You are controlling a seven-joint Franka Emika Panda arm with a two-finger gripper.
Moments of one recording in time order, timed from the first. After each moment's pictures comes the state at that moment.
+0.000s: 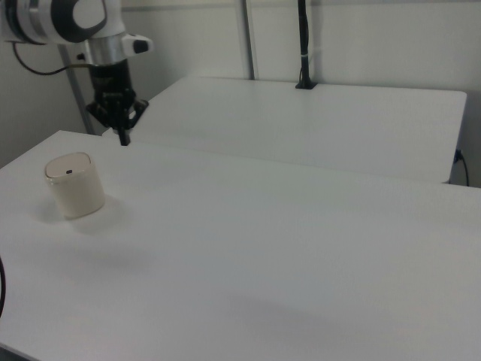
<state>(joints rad) 0.16 0.13 -0.01 -1.48 0.01 1.56 -0.23</state>
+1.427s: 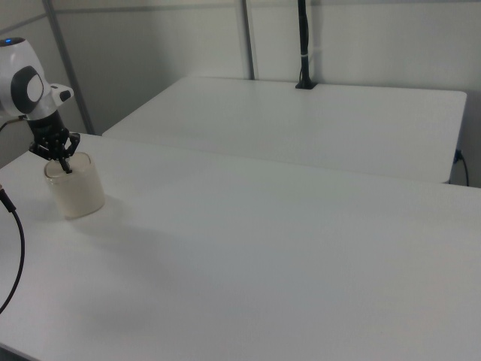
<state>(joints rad) 0.57 0.43 -0.01 -1.48 0.01 2.06 -0.19</state>
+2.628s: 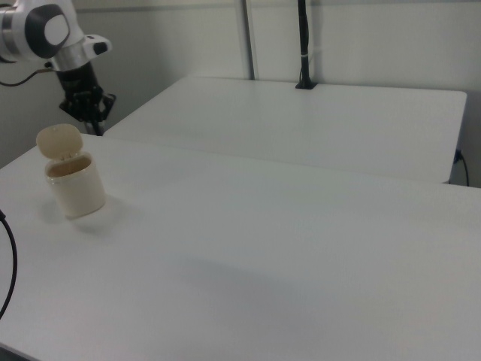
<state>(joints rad) 0.36 0.21 -0.05 -1.45 0.01 1.76 -0.13</state>
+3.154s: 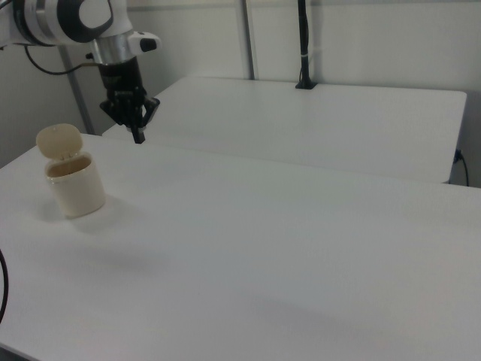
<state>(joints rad) 0.15 0.14 -0.05 -1.45 -0.02 1.58 -0.12</state>
